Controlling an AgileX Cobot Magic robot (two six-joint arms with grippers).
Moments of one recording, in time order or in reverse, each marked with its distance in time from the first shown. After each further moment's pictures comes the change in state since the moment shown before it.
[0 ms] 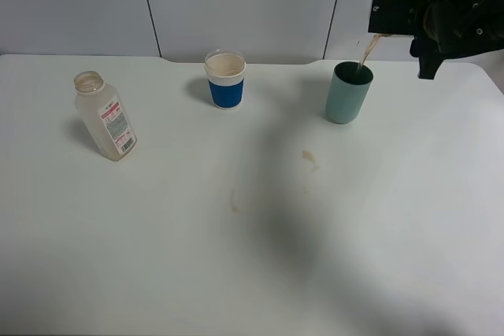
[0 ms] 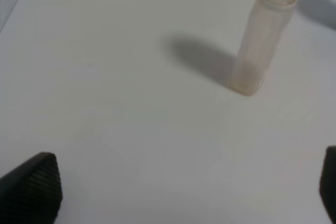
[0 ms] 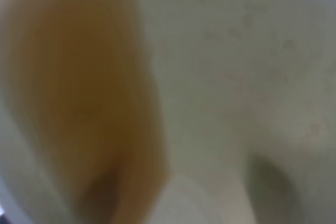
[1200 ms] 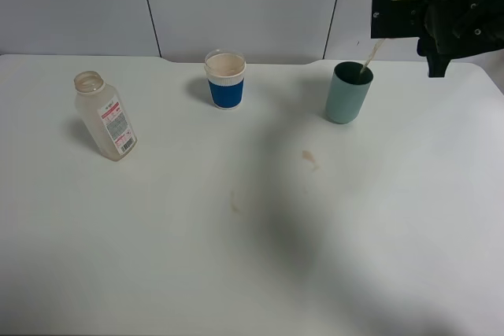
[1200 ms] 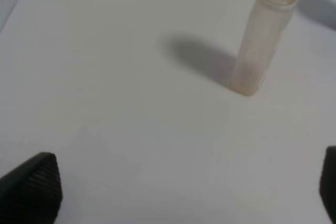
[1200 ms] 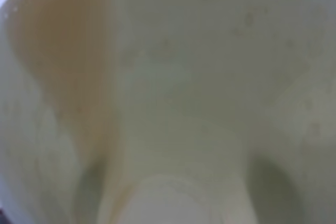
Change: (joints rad) left arm 0.000 0.000 0.000 0.000 0.000 0.000; right arm 0.010 0.000 0.000 -0.003 0.051 -0.058
